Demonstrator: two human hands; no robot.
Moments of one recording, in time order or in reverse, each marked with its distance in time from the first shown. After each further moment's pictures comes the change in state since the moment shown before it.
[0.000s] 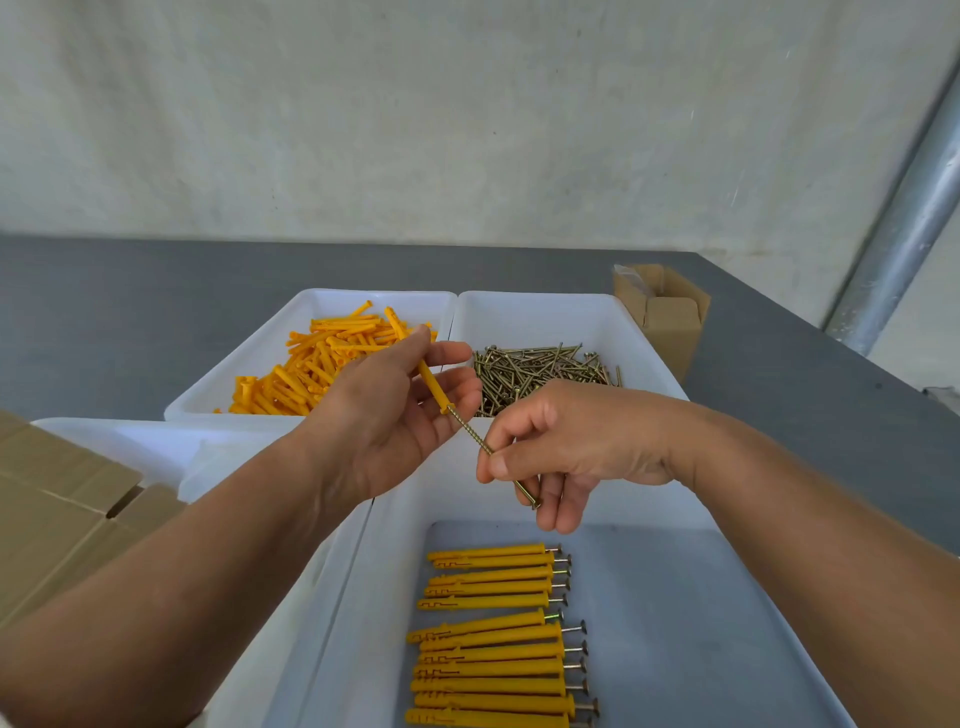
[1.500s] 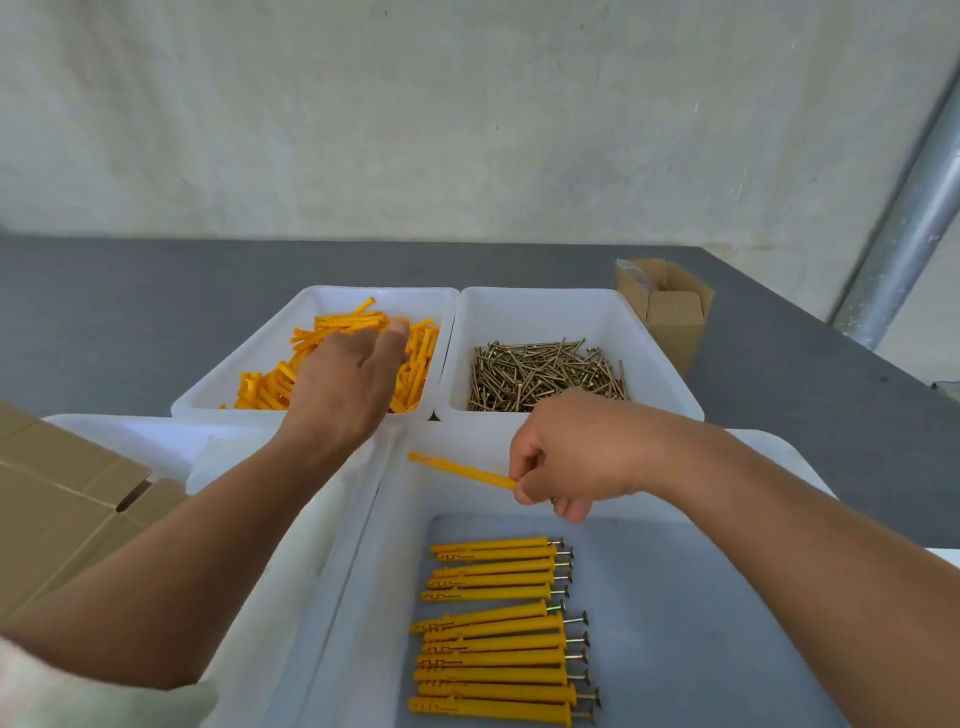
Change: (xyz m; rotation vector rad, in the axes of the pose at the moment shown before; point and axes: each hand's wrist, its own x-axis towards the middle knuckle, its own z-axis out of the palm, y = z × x) left_hand 0.021 0.005 -0.039 1.188 0.356 0.654; right_hand 0.005 0.004 0.010 -0.533 0.136 0.150
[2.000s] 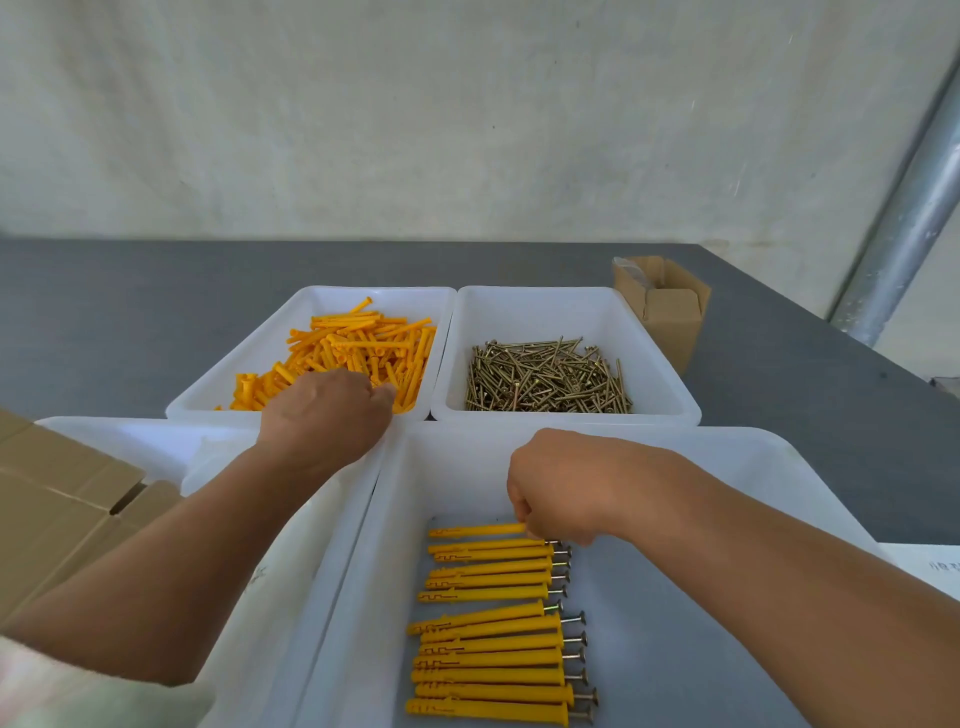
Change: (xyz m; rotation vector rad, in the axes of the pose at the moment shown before) left_hand 0.006 -0.024 0.003 0.633 -0.218 -0.099; right_hand 0.013 -0.001 0.030 -0.503 0.004 -0.017
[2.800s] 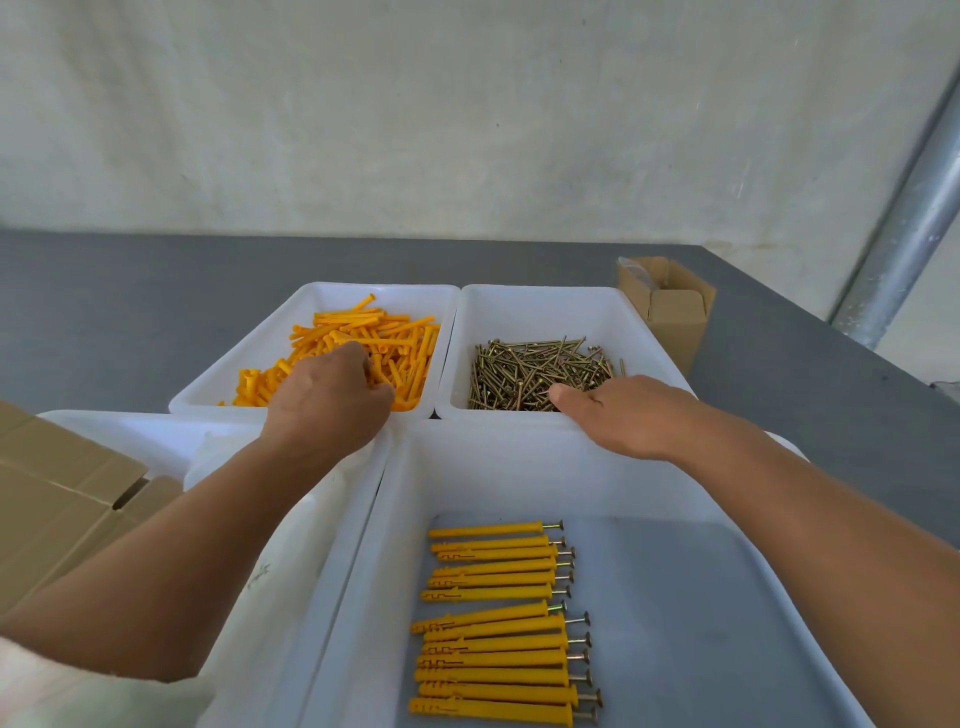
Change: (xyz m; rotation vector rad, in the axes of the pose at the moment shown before) left_hand -0.002 0.002 -0.008 -0.148 0.155 0.016; right_hand 0.016 0.072 0.000 0.291 0.216 0.310
